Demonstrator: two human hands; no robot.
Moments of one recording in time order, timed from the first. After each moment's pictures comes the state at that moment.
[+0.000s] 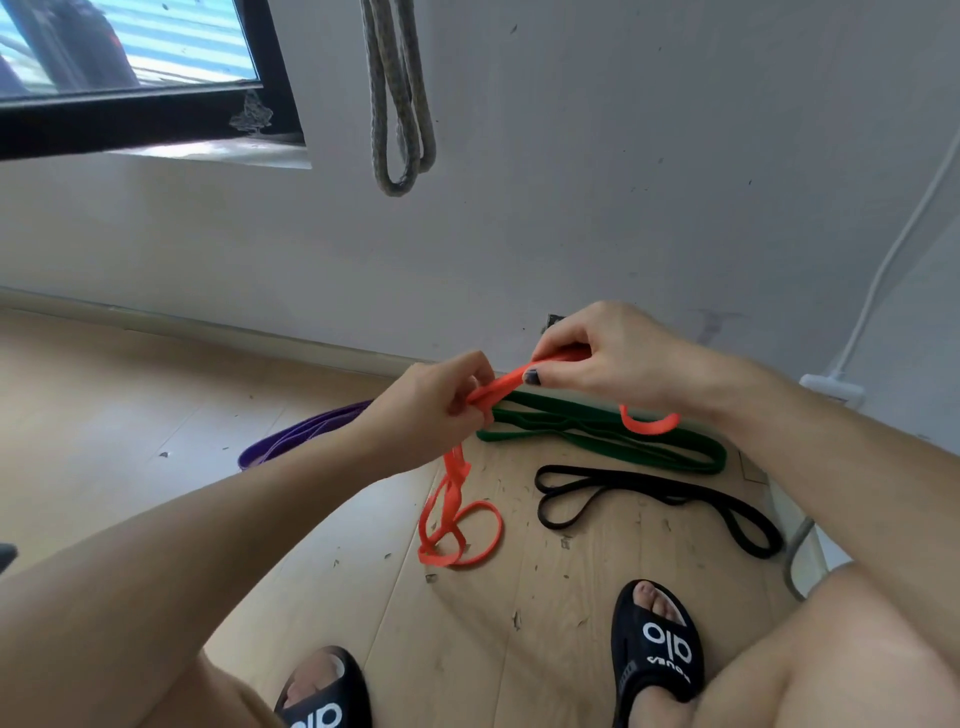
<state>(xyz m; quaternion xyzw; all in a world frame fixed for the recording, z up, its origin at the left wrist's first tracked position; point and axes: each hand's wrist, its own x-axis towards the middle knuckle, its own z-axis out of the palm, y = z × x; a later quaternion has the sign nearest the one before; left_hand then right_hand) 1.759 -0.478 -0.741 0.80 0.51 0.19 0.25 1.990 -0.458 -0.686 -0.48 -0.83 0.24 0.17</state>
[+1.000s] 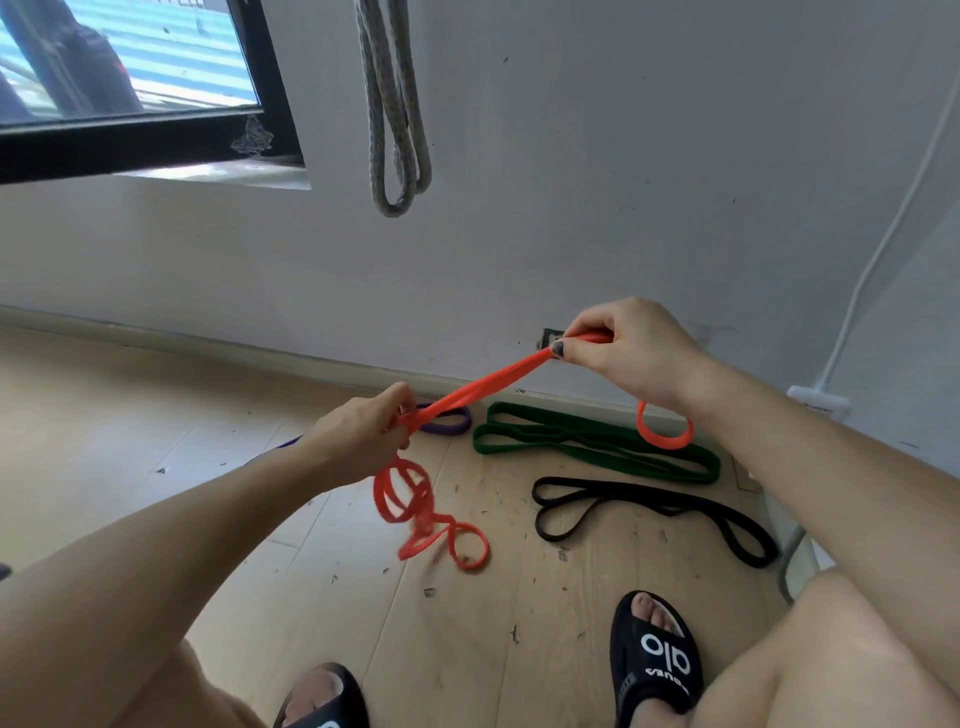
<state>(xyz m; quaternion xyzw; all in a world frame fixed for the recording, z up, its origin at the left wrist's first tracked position) 1.701 -0.458 -0.772 0.76 0.61 0.09 0.22 2.008 -0.448 -0.690 -0.56 -0.75 0.23 0.25</state>
